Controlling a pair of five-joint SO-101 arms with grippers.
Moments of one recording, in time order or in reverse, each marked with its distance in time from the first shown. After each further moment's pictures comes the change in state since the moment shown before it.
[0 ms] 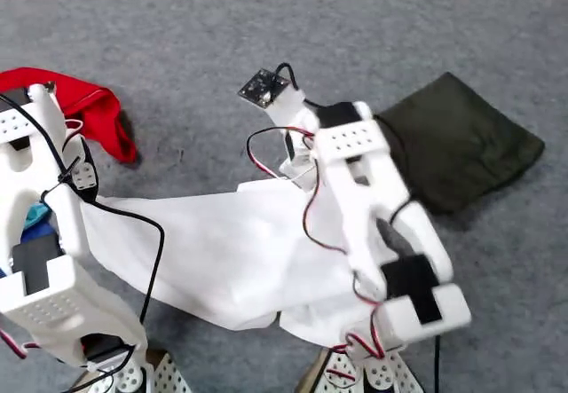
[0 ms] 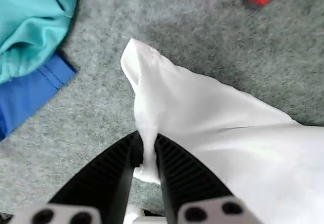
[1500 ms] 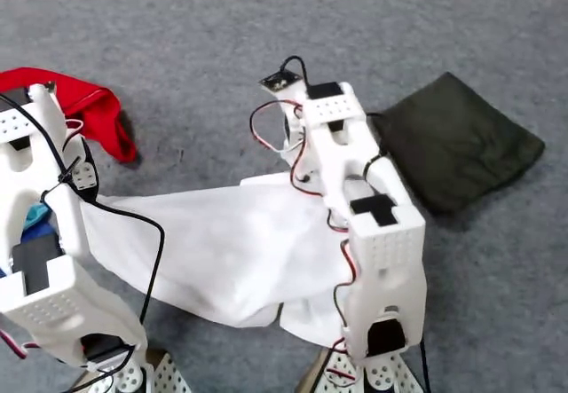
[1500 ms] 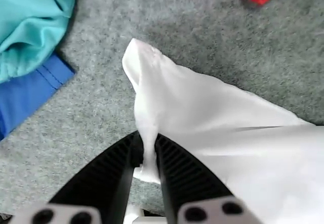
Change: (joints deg) left arm 0.0 0.0 0.0 -0.1 0.0; right arm 2.9 30.8 -27.3 8.8 -12.3
